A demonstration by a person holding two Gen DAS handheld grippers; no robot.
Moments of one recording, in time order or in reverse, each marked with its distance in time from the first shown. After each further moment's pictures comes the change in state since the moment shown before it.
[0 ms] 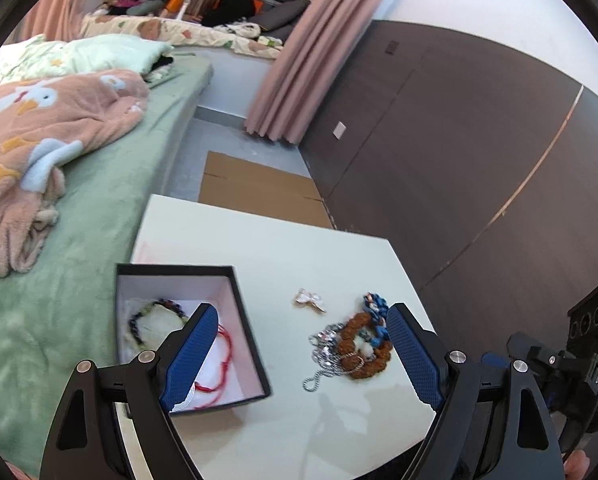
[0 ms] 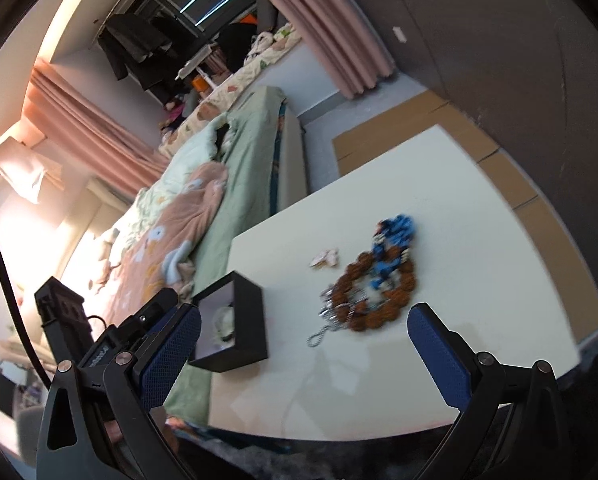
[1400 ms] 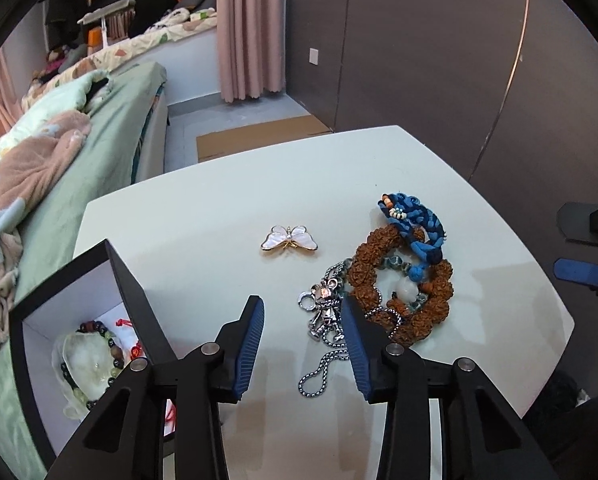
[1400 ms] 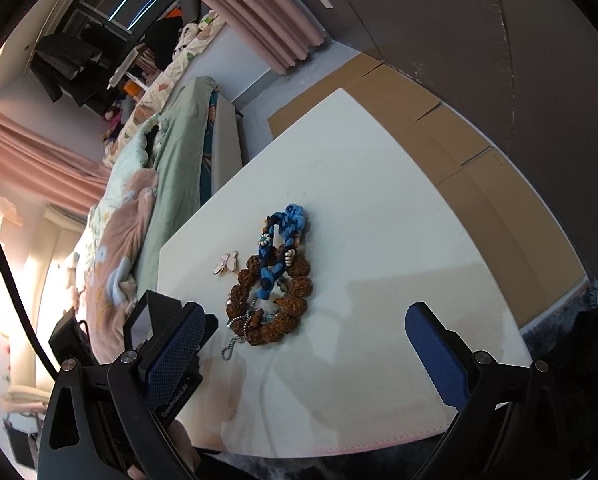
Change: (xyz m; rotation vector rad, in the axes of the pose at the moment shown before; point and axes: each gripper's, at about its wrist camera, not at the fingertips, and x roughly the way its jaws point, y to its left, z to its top) left arm 0.111 -0.057 -0.049 0.381 0.182 0.204; right arm 0.015 -0.082 0.016 0.182 0.117 -0.120
